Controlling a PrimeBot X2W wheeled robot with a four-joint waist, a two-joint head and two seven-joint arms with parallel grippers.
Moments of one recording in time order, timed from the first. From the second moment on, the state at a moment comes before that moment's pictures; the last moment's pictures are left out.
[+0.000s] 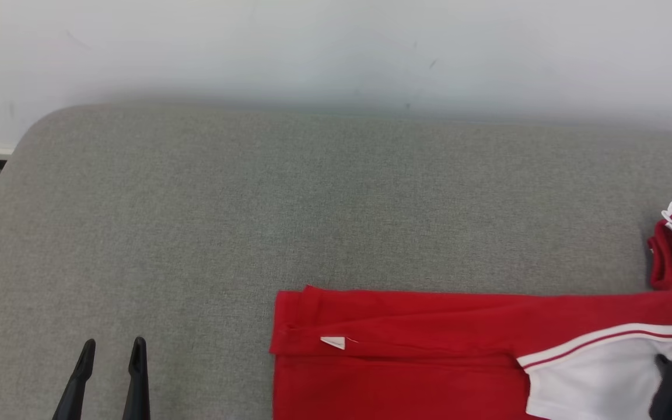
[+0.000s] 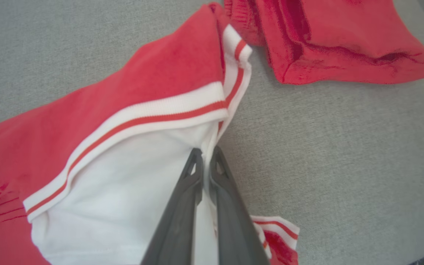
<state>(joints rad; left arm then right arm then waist) 0.14 0.21 -0.02 -0.08 -0.41 -0.13 -0.26 -0.05 -0.05 -0.46 -0.05 0.14 0.13 0.86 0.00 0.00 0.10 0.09</state>
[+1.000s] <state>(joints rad) 0.17 0.22 -0.05 -0.08 -0.41 -0.13 -0.26 0.00 -0.05 -0.07 -0.22 0.19 0.13 1.01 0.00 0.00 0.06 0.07</state>
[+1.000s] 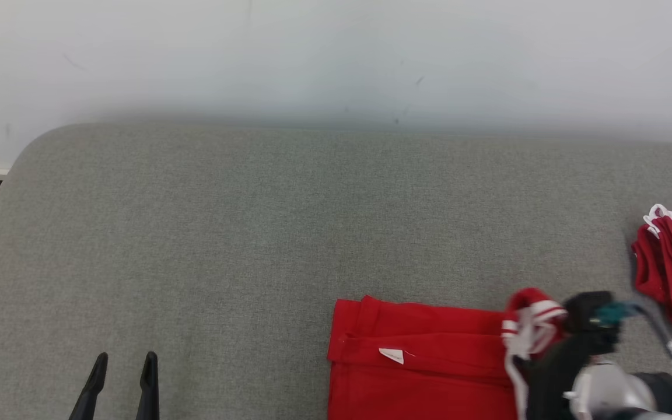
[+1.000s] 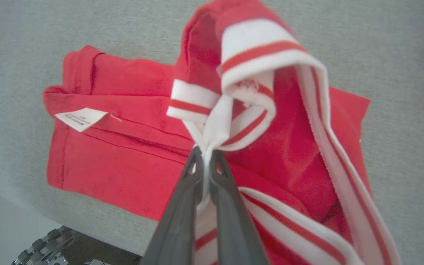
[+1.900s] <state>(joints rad) 0.12 0.22 -0.10 -0.04 -0.42 -0.13 -0.26 -0.34 -0.05 0.33 0.31 0.36 0.13 0.81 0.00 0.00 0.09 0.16</state>
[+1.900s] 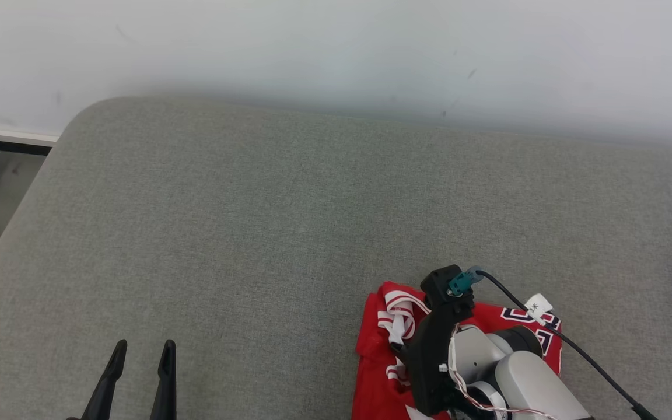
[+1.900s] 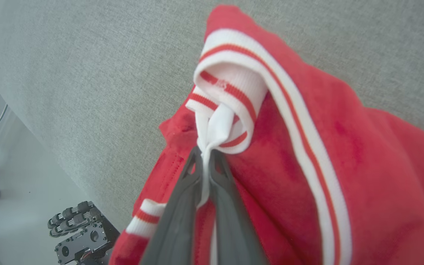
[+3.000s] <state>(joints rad) 0.16 0.22 -0.09 -0.04 -0.42 -0.13 -0.26 0.11 -0.17 0.11 -0.15 0.29 0.13 0.75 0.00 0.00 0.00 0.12</state>
